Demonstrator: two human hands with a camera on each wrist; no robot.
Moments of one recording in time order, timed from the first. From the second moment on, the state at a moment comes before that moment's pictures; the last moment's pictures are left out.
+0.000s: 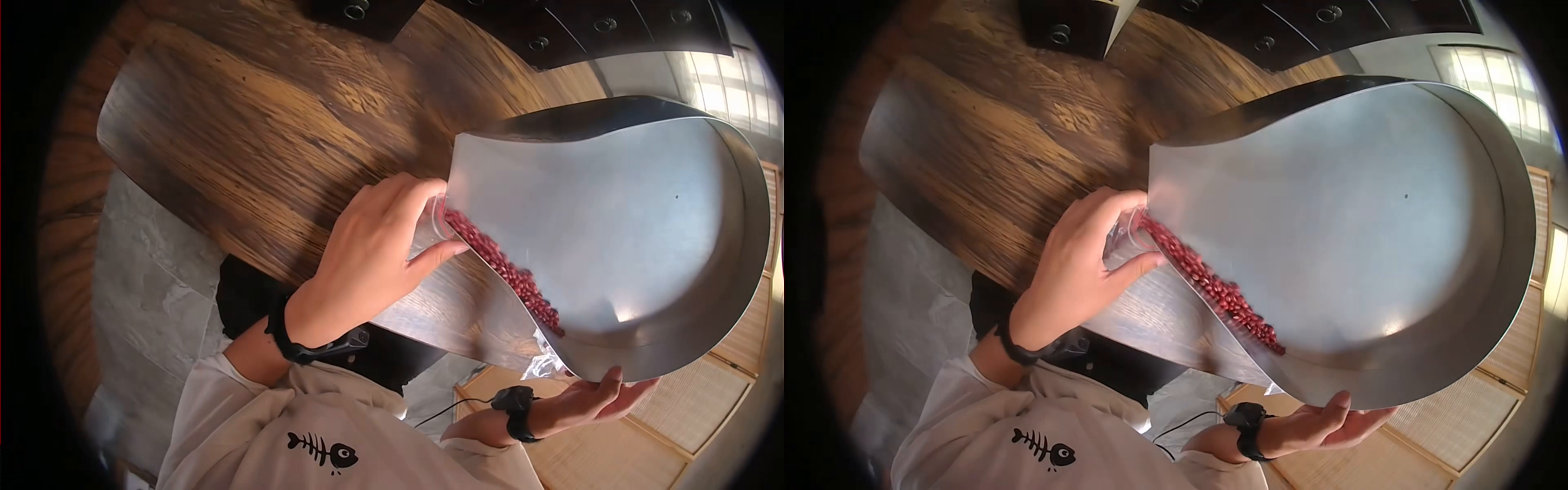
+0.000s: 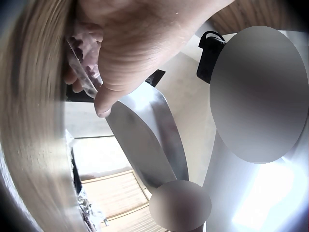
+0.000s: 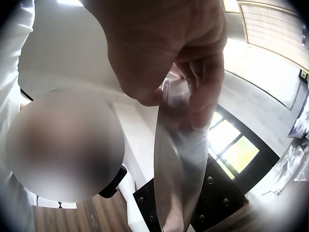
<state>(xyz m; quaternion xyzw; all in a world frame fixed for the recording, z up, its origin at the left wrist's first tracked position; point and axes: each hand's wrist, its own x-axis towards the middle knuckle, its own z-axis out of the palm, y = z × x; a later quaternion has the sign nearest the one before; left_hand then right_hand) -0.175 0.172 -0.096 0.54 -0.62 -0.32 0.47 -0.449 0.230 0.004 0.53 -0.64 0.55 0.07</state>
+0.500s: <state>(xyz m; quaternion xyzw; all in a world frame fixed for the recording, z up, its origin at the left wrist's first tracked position) -0.180 0.170 -0.097 0.54 -0.63 -0.31 0.46 -0.456 0.231 0.006 0.53 -0.64 0.55 0.09</state>
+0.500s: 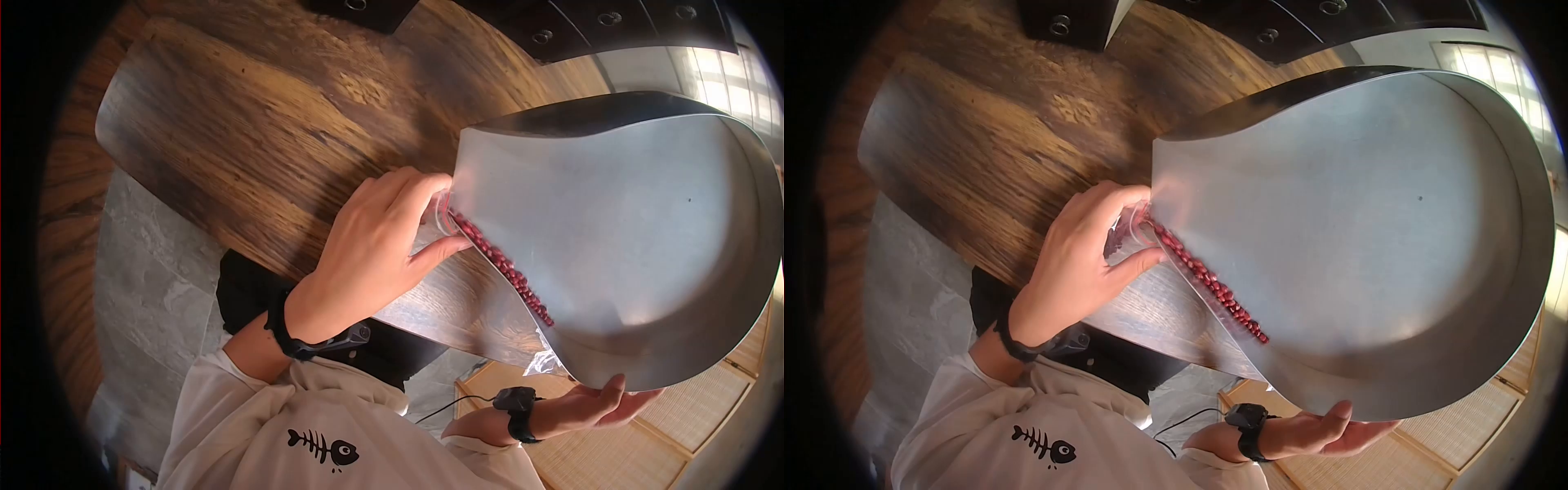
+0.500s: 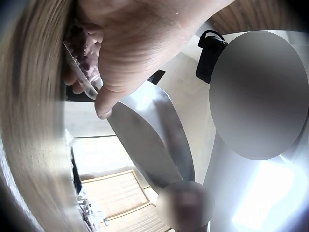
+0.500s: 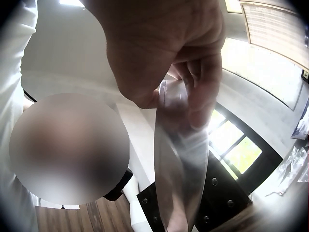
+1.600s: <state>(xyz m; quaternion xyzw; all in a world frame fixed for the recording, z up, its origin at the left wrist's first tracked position) -0.169 0.169 -0.099 0.53 -0.62 -0.32 0.48 -0.442 0.228 0.009 0.52 -0.67 0.52 0.11</state>
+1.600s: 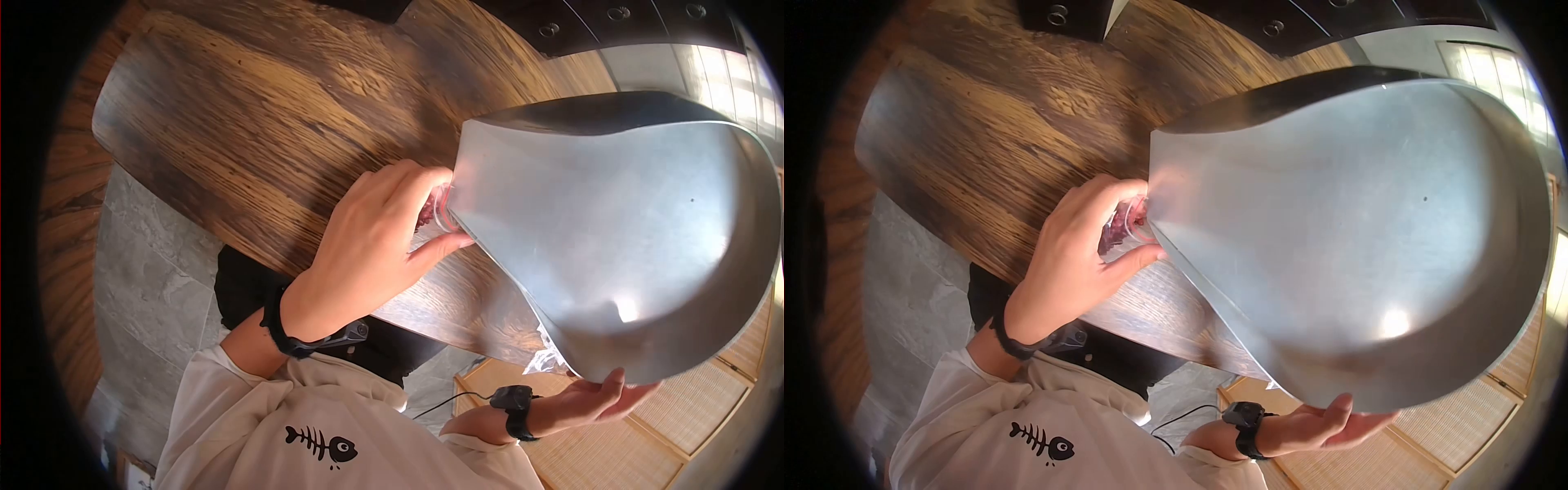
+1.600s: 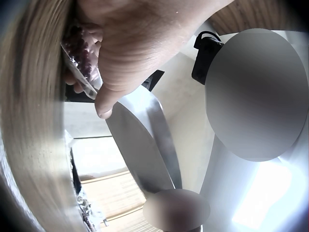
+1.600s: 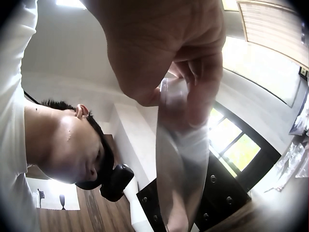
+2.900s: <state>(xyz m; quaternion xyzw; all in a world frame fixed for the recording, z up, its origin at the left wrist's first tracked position) -0.170 0.172 -0.080 0.47 -0.55 -0.40 0.56 -0.367 0.209 -0.062 0.31 -0.69 0.52 -0.39</state>
